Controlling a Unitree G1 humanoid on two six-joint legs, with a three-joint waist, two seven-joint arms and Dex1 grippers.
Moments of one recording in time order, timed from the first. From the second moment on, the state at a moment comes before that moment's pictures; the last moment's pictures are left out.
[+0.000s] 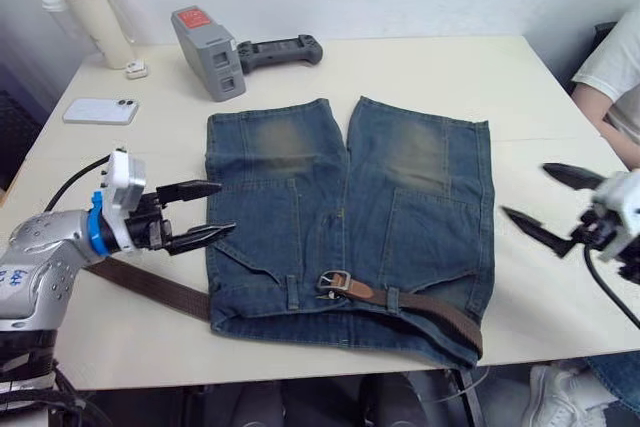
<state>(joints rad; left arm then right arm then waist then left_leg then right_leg) -0.28 0.85 0.23 -0.09 -0.71 0.48 -1.08 0.10 -1.19 -0.19 -0.17 0.79 -0.05 0.65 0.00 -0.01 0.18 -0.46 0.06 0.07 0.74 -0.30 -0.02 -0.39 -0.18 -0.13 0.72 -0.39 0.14</state>
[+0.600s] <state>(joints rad) -0.89 0.66 -0.26 0.27 -0.34 0.65 -0.96 -0.42 -1.08 0.09 -0.24 0.80 0.70 0.65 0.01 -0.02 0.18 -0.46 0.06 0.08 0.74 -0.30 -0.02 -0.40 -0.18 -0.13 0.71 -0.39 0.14</state>
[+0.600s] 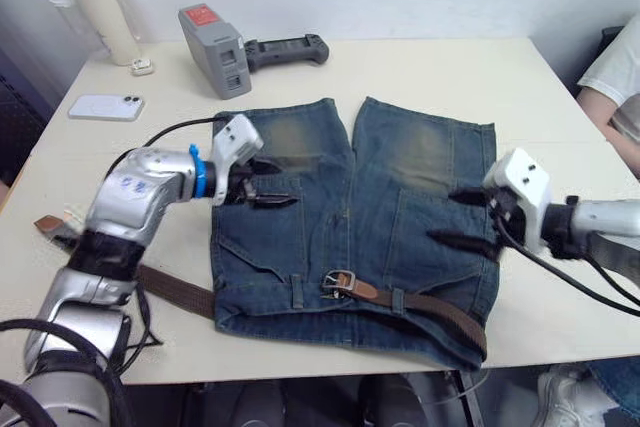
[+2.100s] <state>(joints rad) -0.97 0.48 -0.08 0.73 -0.08 0.54 -0.71 -1.15 -0.45 0.35 1.05 -0.04 0.10 0.73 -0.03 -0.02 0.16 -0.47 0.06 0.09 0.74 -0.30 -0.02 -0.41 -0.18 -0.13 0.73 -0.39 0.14</state>
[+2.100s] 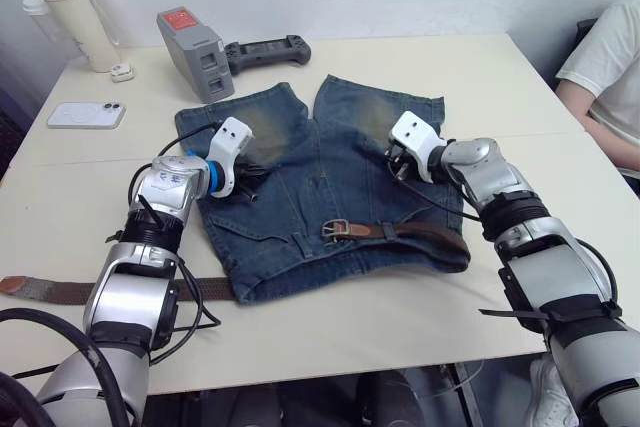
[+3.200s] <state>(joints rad) -0.48 0.95 0.27 0.01 -0.48 0.79 -1.21 -0.86 -0.62 0.13 -0.28 0.46 0.86 1.20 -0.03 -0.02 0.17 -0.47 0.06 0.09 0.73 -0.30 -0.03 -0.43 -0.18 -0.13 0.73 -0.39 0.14</state>
